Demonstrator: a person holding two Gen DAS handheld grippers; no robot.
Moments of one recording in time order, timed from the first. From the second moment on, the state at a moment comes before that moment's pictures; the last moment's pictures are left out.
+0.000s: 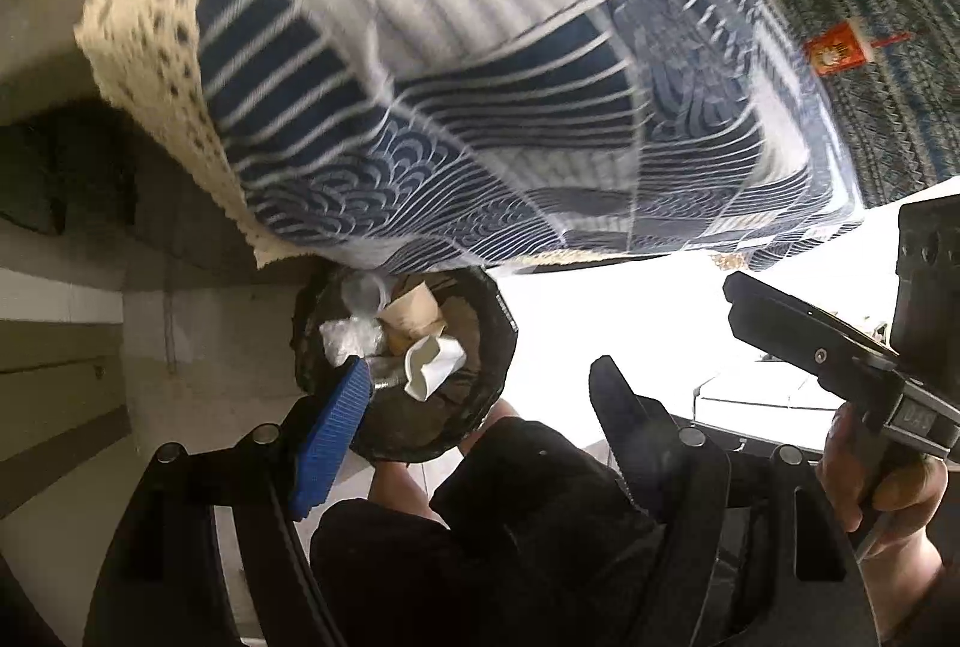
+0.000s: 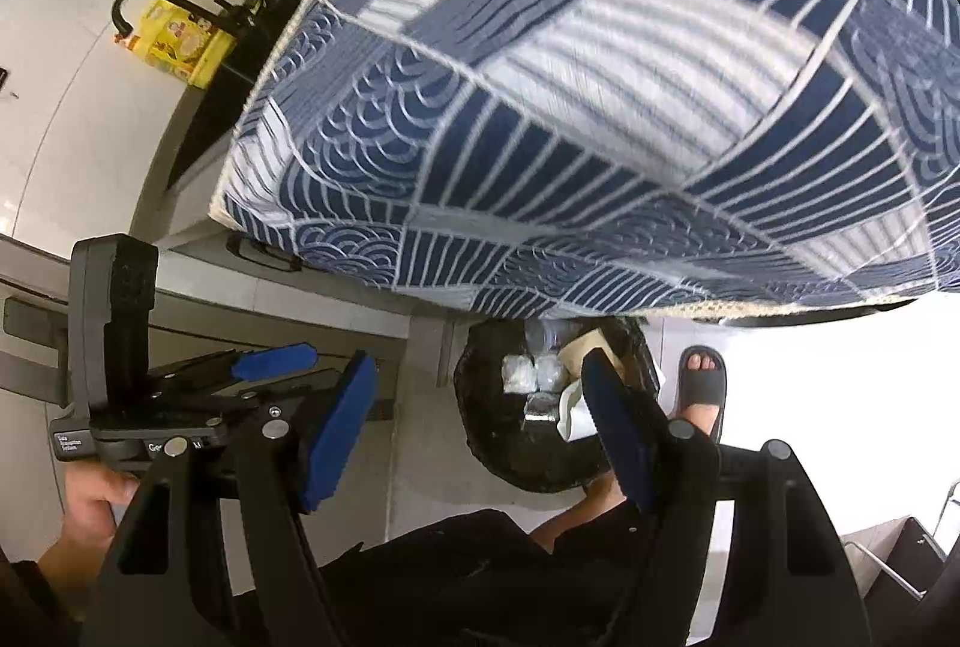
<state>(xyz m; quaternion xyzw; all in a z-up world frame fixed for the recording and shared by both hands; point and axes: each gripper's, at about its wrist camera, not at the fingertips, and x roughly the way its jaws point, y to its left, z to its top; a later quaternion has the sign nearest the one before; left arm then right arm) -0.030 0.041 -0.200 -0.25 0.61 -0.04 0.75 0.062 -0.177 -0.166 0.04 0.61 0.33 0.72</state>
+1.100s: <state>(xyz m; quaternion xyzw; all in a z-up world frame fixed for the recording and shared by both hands) 0.058 0.018 -0.080 -0.20 0.51 -0.06 0.83 0.147 -0.221 -0.055 0.05 0.49 0.34 0.80</state>
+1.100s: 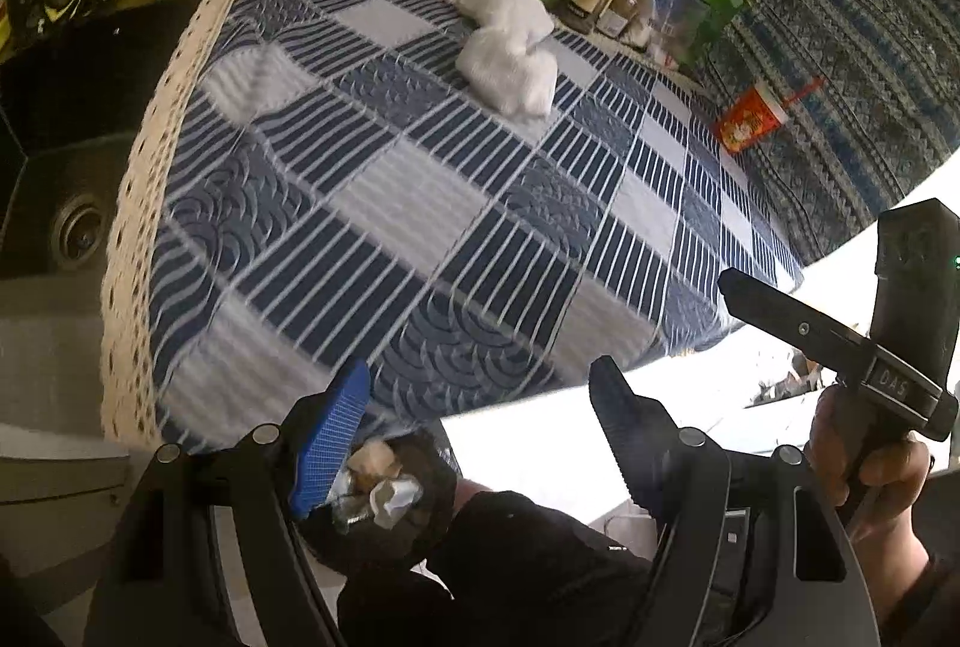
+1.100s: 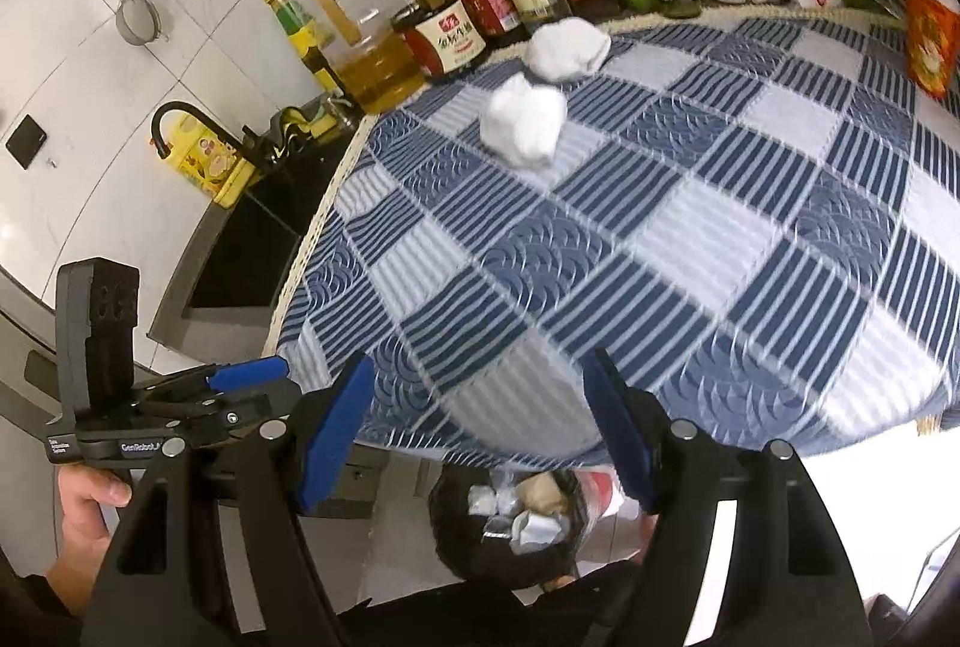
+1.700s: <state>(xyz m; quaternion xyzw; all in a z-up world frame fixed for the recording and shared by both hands) 0.189 -0.015 -0.065 -0.18 0.51 -0.01 0.84 0.303 -0.233 -0.048 0.04 0.49 0.39 0.78</state>
